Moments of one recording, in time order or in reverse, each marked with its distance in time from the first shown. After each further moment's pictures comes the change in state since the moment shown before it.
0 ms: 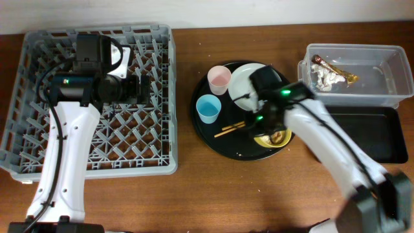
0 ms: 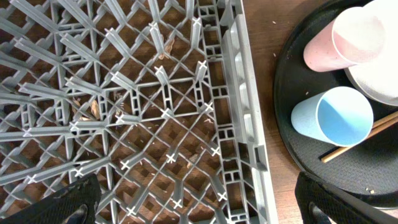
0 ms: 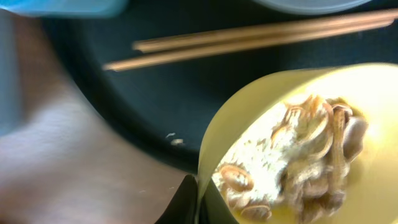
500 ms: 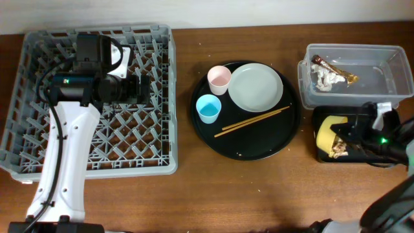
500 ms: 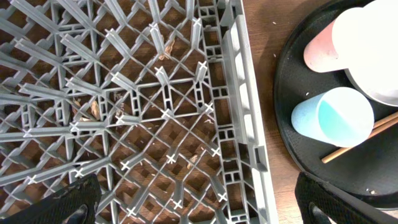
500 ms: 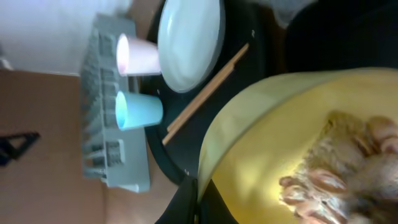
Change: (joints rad) left arm 0.000 0.000 0.000 0.002 0.000 0.000; right arm -1.109 -0.006 -0.282 0.047 -0.897 -0.546
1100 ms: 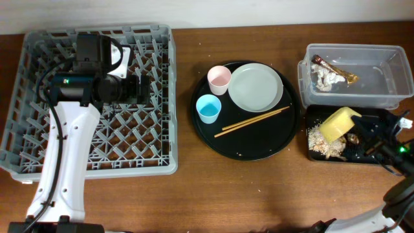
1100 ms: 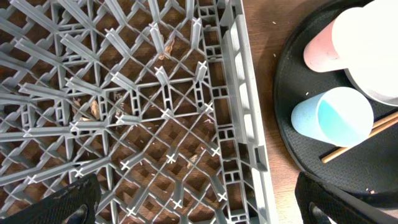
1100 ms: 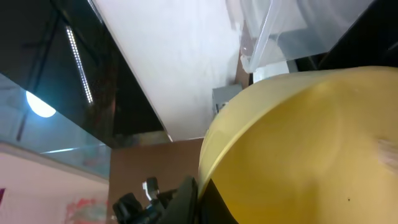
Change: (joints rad) left arm 0.000 0.000 0.000 -0.001 0.000 0.000; right arm -0.172 0.236 -0.005 0.006 -0.489 0.185
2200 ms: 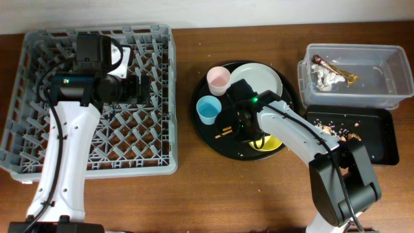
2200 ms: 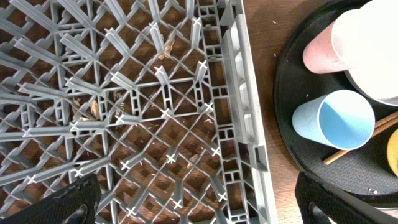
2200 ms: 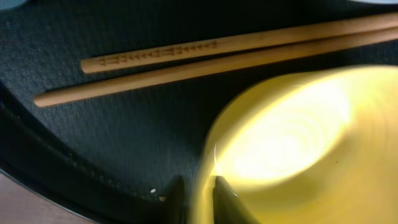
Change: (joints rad) left arm 0.000 0.001 0.000 0.000 0.000 0.000; right arm 1.395 -0.016 0.205 0.129 1.554 0.436
